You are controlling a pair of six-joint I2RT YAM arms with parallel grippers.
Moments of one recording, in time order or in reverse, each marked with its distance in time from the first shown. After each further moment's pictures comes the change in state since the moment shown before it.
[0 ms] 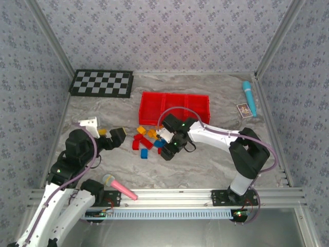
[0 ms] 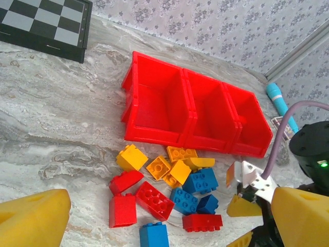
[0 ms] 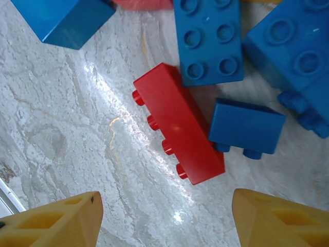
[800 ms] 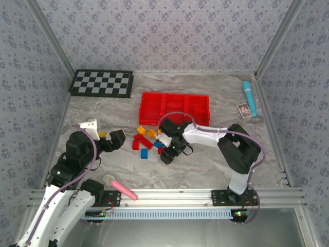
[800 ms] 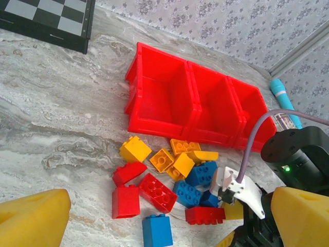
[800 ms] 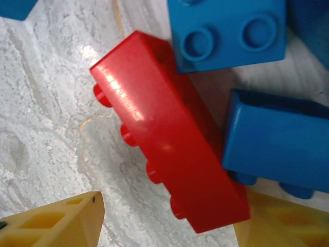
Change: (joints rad) left arm 0.000 -0.021 -0.021 -0.023 0.000 -0.014; right arm 0.005 0.098 -0.025 0.056 0.006 0.023
